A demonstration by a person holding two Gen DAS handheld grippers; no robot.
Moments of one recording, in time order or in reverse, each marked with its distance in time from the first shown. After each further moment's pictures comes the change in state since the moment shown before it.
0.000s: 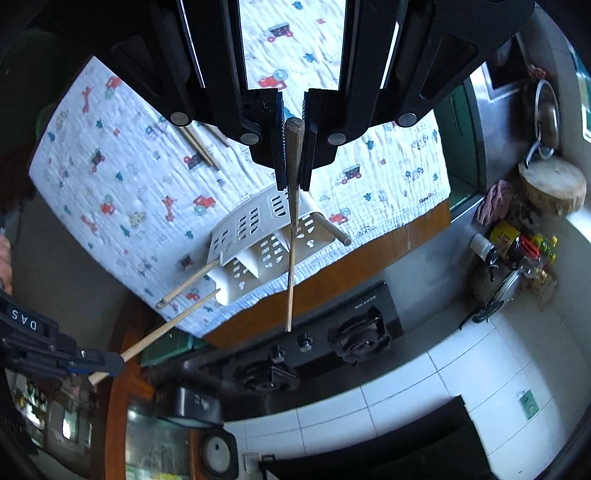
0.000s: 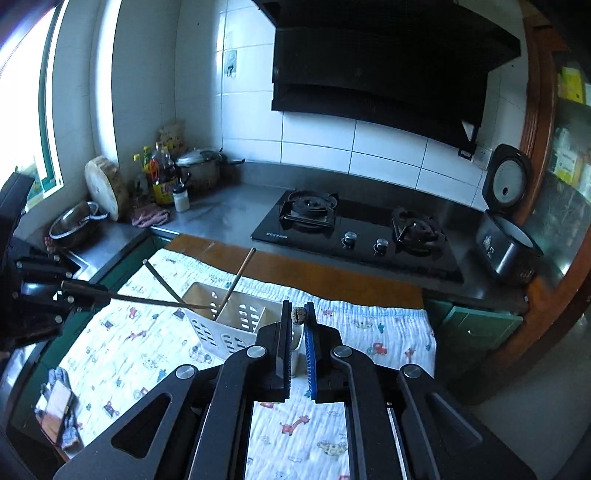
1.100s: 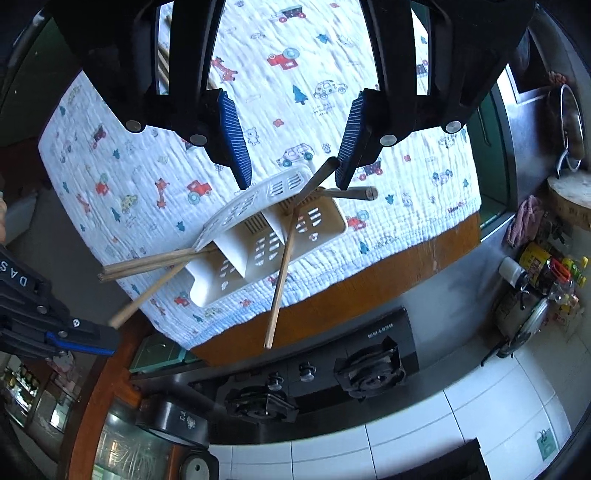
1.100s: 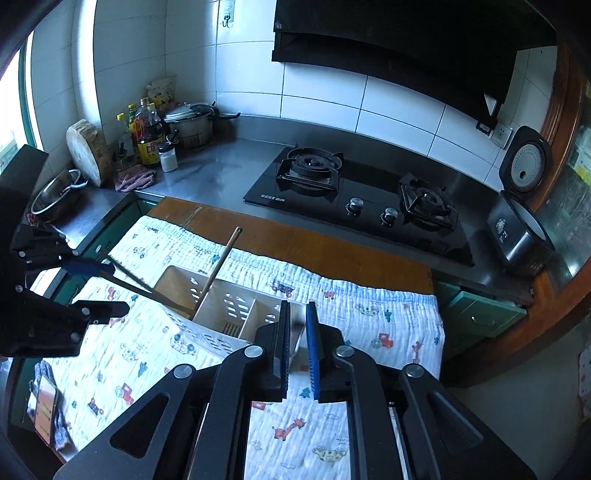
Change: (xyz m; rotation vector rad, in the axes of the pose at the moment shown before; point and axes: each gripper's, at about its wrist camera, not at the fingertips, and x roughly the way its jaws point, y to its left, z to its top) left arm 0.072 0.027 0.037 -0.105 0.108 -0.087; right arm 0.082 0.001 0.025 -0.017 0.178 -0.012
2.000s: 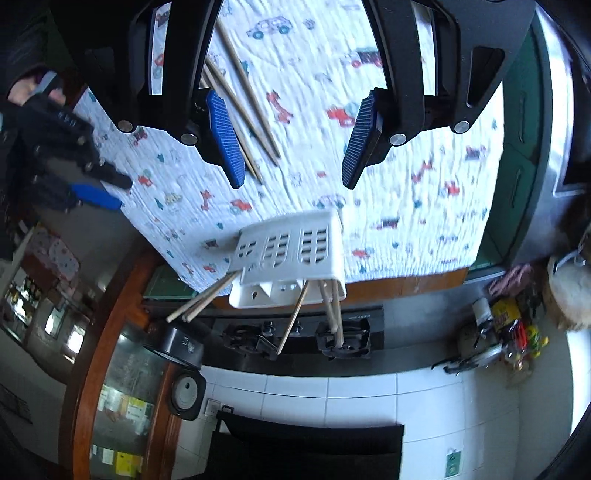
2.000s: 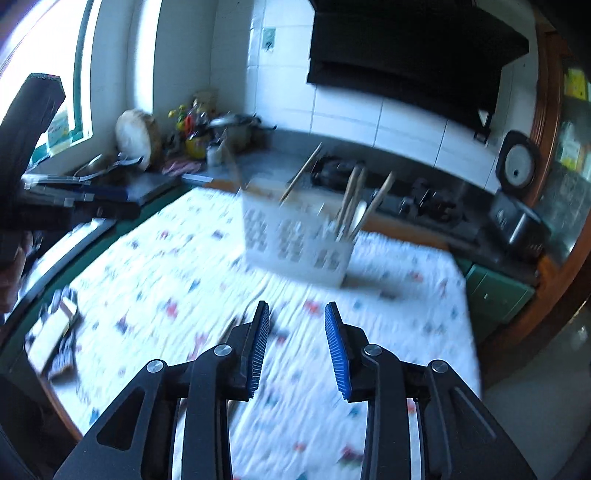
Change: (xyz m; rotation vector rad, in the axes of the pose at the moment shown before) left arm -0.058 -0.041 -0.183 -0.243 -0.330 -0.042; right arm -0.071 0.083 -0.209 -0.042 -0.158 0.038
